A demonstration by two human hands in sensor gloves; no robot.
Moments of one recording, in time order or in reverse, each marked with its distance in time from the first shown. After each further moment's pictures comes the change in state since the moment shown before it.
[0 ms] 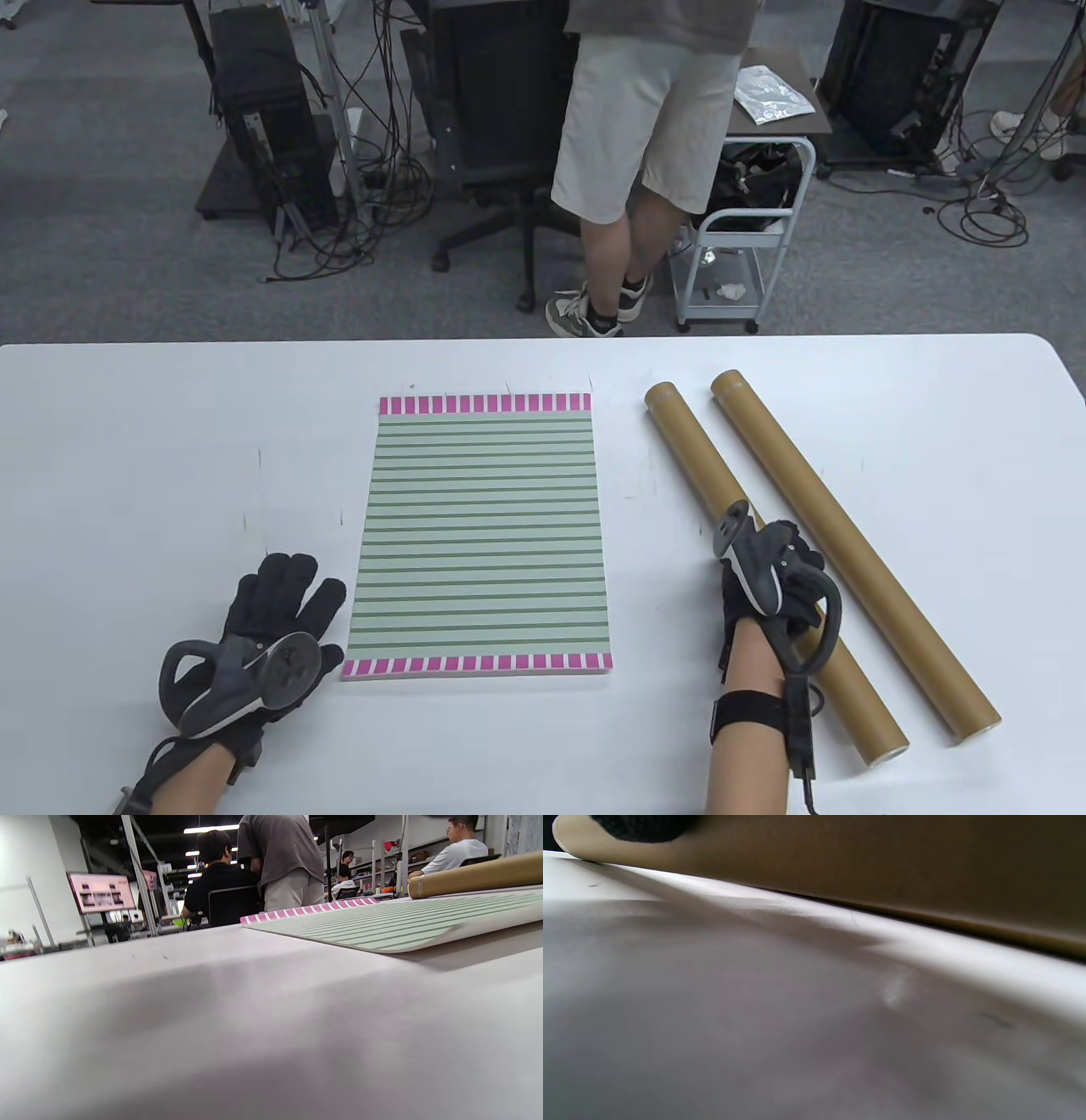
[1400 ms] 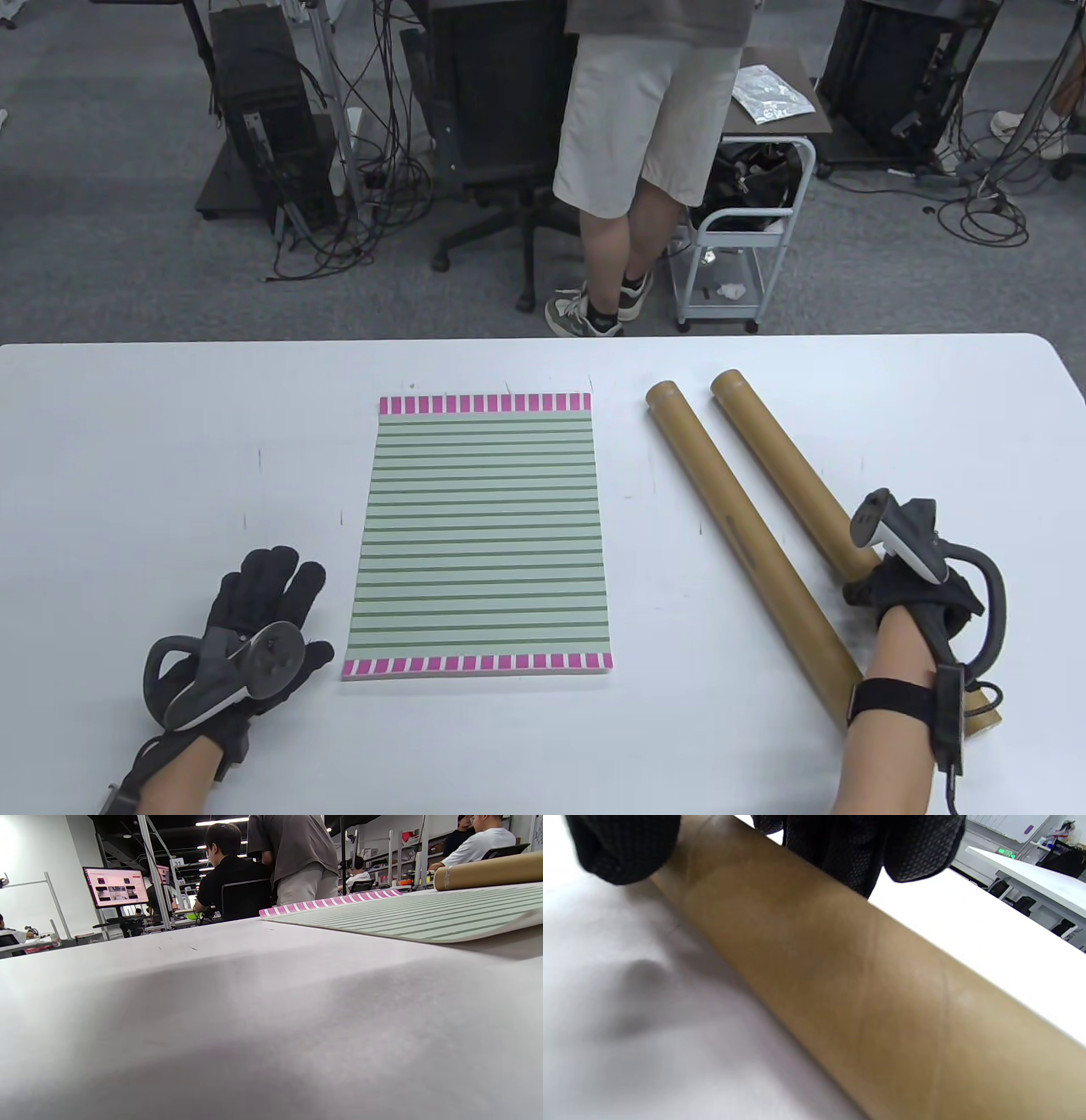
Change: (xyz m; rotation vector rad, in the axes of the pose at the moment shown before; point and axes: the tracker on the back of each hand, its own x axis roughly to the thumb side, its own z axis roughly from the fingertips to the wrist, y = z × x) left_hand -0.017 -0.001 -0.005 -0.005 0.045 -0.060; right_hand -0.125 -0.032 -0.075 0.321 -0.075 0.192
